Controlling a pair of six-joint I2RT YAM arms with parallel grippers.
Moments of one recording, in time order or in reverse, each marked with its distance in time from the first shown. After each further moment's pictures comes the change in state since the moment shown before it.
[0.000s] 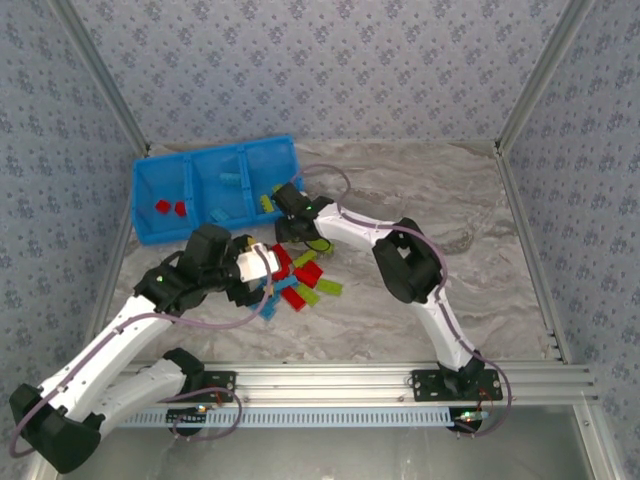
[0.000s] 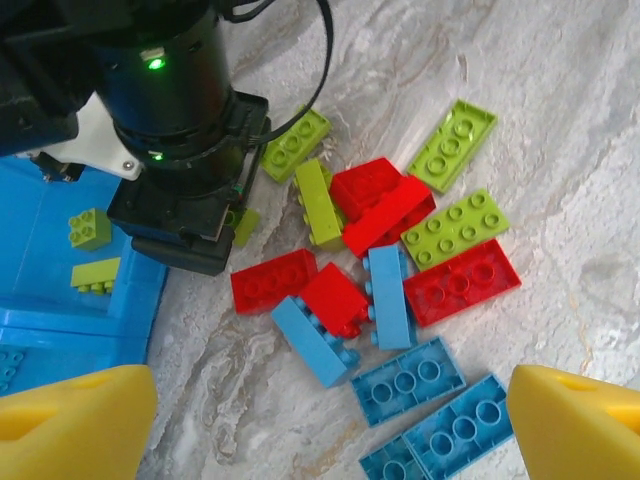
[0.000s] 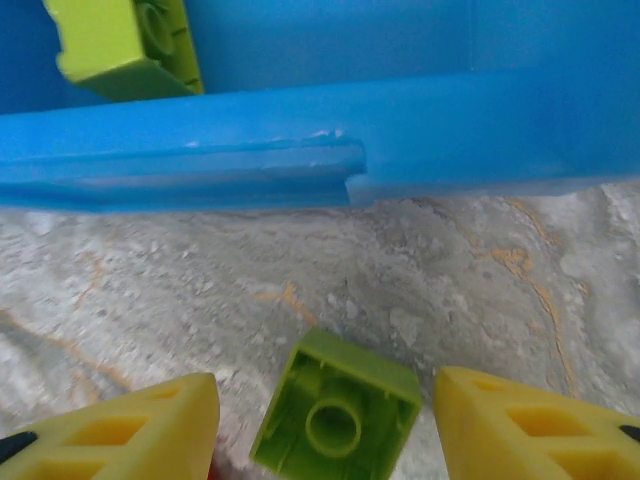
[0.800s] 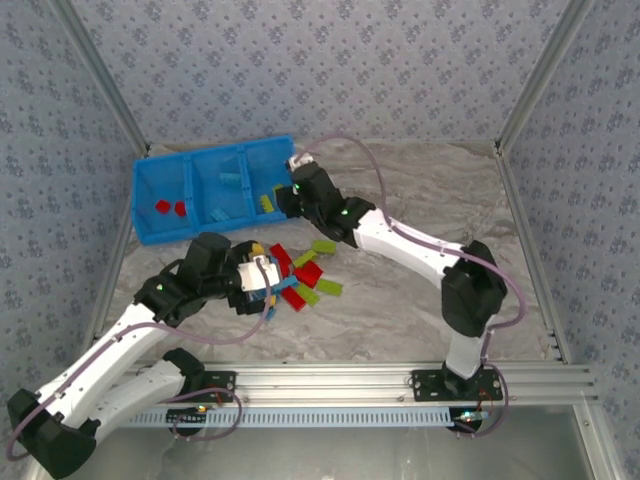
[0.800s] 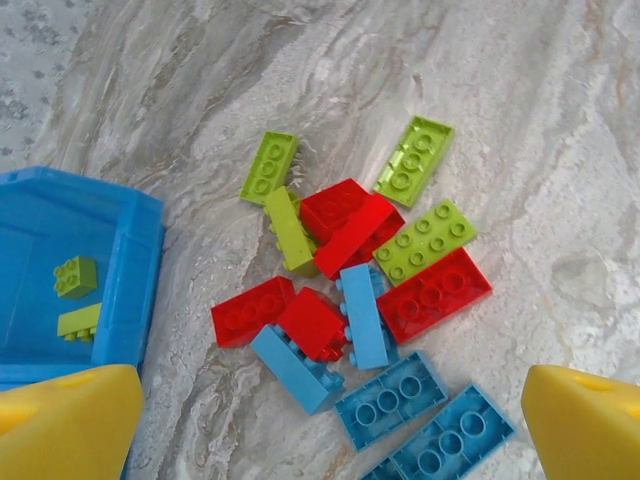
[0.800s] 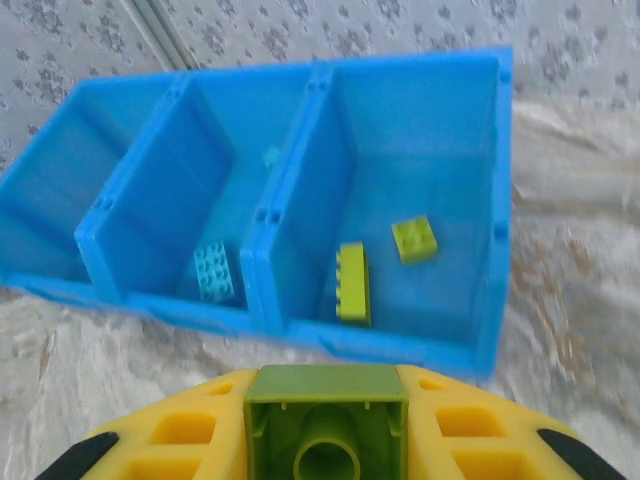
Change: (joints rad) left arm -0.014 -0.047 -0.058 0.055 0.041 0.042; right arm 0.026 -0.451 -0.276 0.398 0.074 -0.240
